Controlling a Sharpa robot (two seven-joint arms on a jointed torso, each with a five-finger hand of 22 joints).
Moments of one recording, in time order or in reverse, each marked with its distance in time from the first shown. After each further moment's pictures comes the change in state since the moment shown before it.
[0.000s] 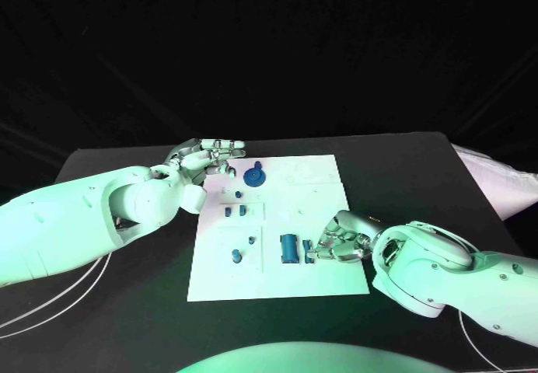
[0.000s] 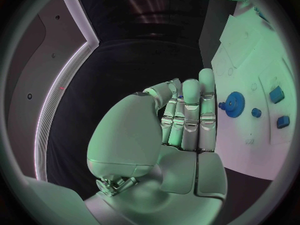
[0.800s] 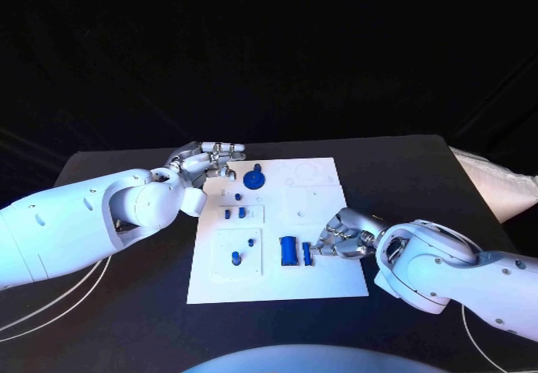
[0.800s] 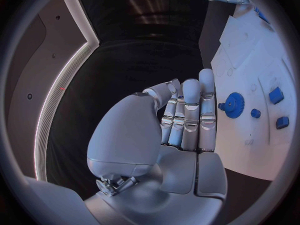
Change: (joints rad) left arm -0.003 0.004 -0.001 -0.005 -0.004 0.004 -0.002; left_hand -0.019 0.008 0.000 0.000 0.000 -0.004 0.003 0.004 0.000 -0.006 0.002 0.007 -0.001 -0.004 0.004 0.000 -0.004 0.000 -0.004 0.004 0.000 0.002; right arm 0.012 -0.016 0.003 -0.026 0.071 -0.020 0.093; right_hand 0.045 0.035 -0.027 -0.023 0.027 -0.058 0.024 -0.026 -0.004 -0.042 0.023 -0.100 -0.053 0.000 0.000 -0.038 -0.009 0.000 -0.023 0.011 -0.032 -0.061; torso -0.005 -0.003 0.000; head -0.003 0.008
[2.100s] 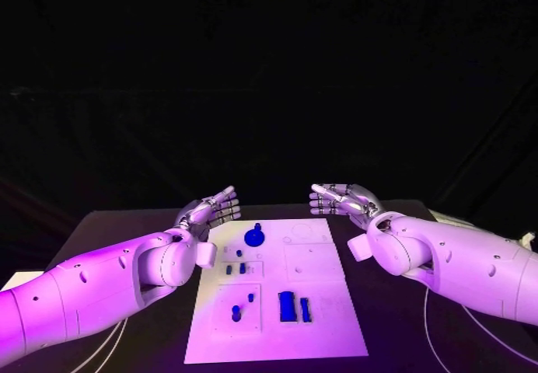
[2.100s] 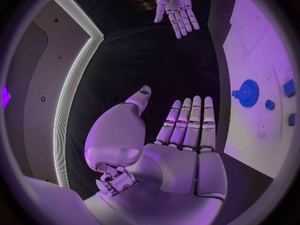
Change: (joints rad) left arm -0.088 0.130 0.003 -0.154 0.057 -0.119 0.142; left_hand -0.482 0.084 -0.259 0.070 -0.079 -0.375 -0.060 -0.038 -0.058 -0.403 -0.005 -0.141 -0.085 -0.560 0.055 -0.831 -0.447 -0.031 -0.595 0.046 -0.555 -0.511; right arm 0.100 0.249 0.029 -0.574 1.005 0.022 0.772; right_hand -0.320 0.054 0.012 -0.188 -0.166 -0.468 0.054 -0.189 -0.183 -0.667 0.103 -0.894 -1.003 -0.705 0.101 -1.277 -1.113 0.062 -0.726 0.103 -1.145 -1.065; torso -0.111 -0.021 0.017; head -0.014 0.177
